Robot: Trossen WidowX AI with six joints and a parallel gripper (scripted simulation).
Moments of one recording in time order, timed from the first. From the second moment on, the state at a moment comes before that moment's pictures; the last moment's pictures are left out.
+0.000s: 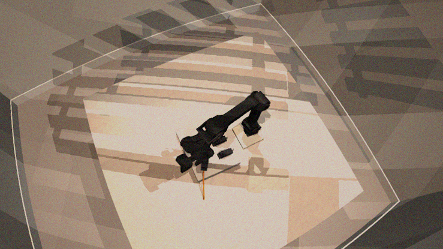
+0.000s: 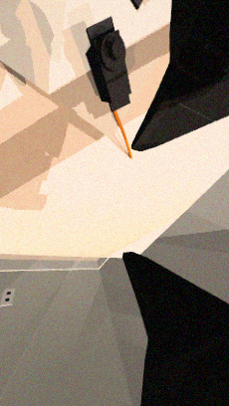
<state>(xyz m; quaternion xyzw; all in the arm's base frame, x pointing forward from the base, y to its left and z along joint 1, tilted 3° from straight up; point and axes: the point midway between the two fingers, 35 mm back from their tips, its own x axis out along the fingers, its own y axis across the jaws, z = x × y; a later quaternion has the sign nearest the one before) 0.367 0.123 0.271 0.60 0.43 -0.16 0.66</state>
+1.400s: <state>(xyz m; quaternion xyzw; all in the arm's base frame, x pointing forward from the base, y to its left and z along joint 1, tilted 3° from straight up) 0.311 0.113 0.173 0.64 0.36 -0.58 0.35</state>
